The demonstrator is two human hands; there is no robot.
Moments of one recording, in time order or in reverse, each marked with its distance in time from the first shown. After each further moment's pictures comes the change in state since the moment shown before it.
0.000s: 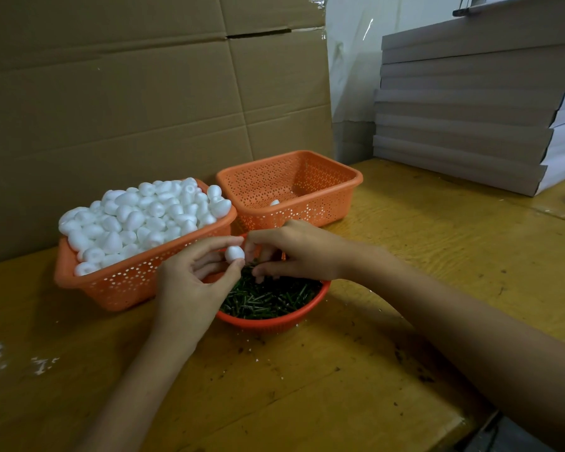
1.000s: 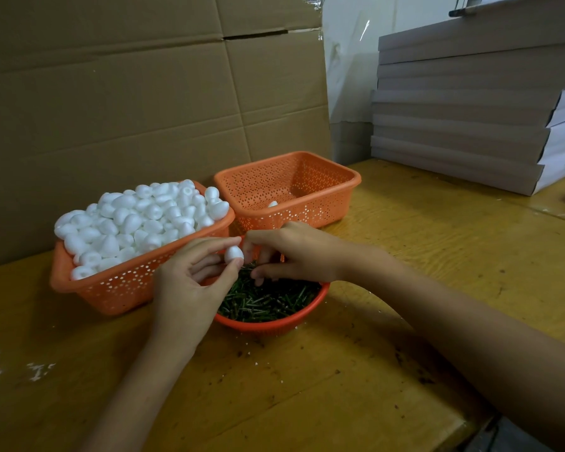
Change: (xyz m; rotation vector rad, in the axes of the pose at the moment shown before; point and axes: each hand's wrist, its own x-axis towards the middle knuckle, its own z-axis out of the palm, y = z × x) left_hand 0.000 -0.001 0.000 0.000 0.016 0.004; right_hand 0.000 -0.001 0.000 -0.011 -0.009 0.032
